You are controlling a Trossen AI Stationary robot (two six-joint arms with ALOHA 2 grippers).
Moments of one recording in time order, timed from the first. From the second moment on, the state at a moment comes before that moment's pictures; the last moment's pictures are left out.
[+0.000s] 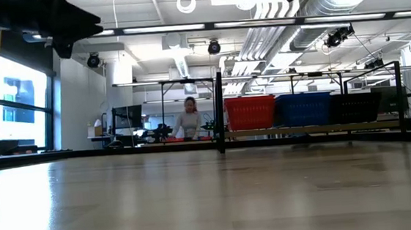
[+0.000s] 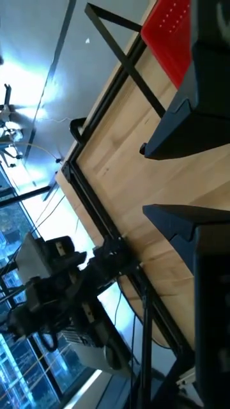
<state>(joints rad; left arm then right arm) 0.37 0.37 0.38 -0.10 0.02 -0.21 -0.13 1.15 1.18 -0.36 0.15 0.43</state>
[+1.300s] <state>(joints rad) 0.31 0.12 0.01 0.03 -0.11 -0.36 -0.13 0.35 0.71 -0.39 0.27 0.23</state>
